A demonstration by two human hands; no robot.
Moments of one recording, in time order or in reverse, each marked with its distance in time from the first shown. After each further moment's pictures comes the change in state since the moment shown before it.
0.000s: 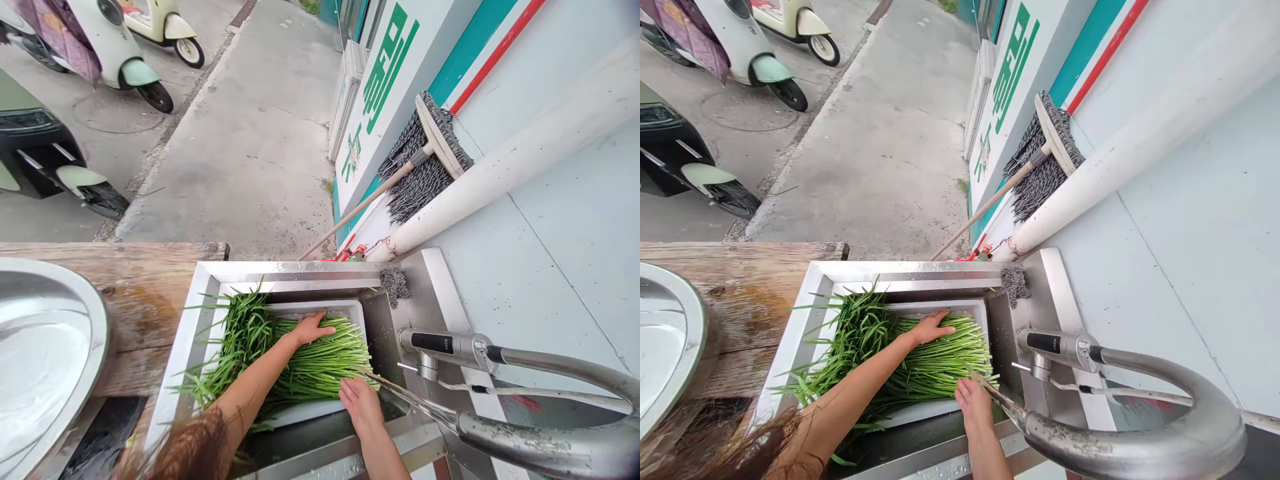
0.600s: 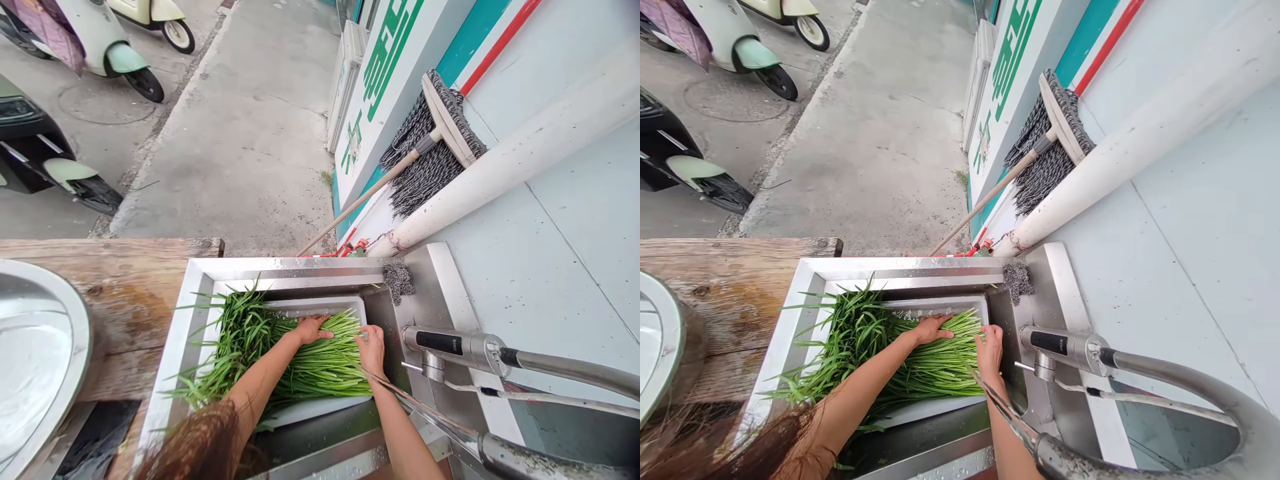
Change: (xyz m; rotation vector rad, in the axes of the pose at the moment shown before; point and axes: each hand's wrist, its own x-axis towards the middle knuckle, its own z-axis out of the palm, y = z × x) left_hand 0.006 -0.004 0.006 0.091 -0.148 0.026; right_hand 0.079 -0.055 0.005 -0.705 0.172 -0.599
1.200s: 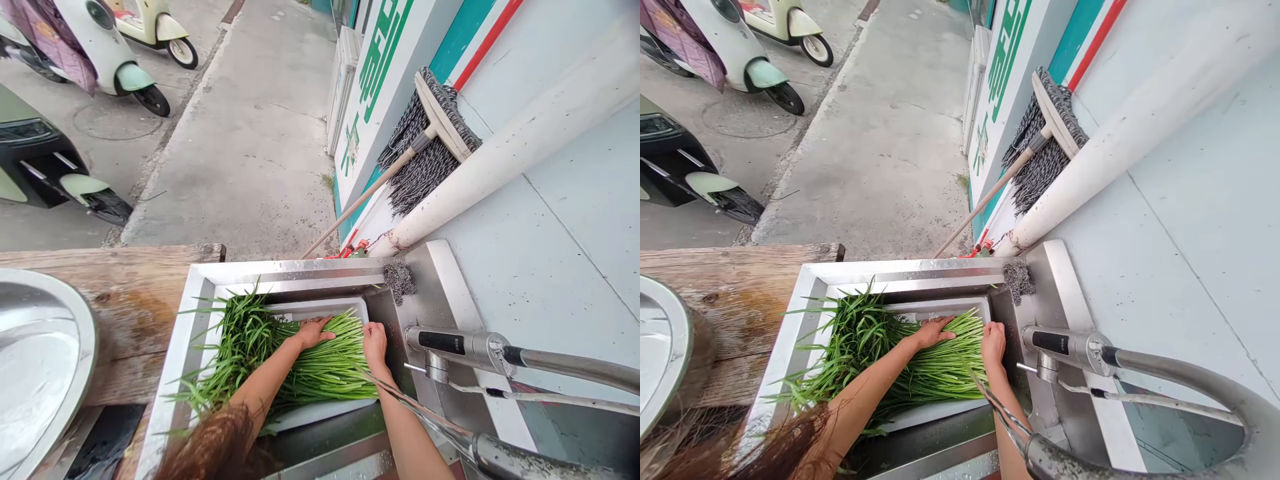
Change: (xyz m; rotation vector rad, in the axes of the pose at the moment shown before) left_hand -0.001 -0.001 0.003 0.017 0.003 0.000; right_hand 0.024 0.005 0.009 0.110 0.085 0.054
